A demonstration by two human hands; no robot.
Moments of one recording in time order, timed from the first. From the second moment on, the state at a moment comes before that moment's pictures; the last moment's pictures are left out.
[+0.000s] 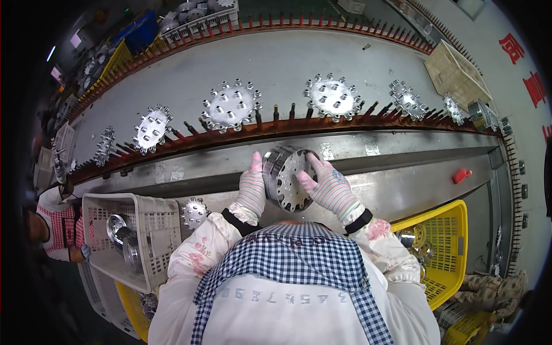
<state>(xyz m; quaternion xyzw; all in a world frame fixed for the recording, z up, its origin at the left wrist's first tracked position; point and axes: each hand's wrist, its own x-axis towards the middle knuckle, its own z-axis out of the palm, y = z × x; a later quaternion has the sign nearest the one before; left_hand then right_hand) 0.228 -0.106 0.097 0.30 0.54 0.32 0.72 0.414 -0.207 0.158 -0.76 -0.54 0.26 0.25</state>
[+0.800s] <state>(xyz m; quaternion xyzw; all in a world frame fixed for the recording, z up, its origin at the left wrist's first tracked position) 0.192 -0.039 -0.030 0.29 0.56 0.19 0.76 0.373 -0.180 0.146 -0.47 -0.85 0.19 0.12</state>
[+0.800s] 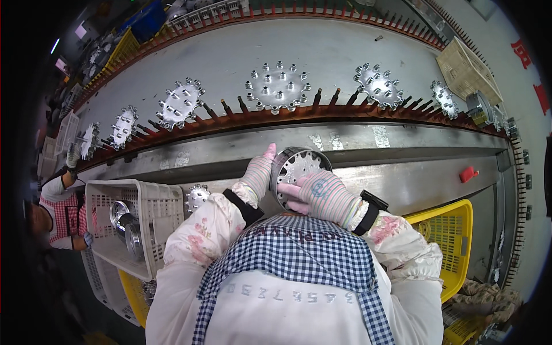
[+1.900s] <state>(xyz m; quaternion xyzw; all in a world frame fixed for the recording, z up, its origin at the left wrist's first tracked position) -0.429 -0.250 -0.051 0.51 0.78 0.08 0.35 -0.057 -0.226 -0.073 -0.67 -0.50 0.52 0.17</state>
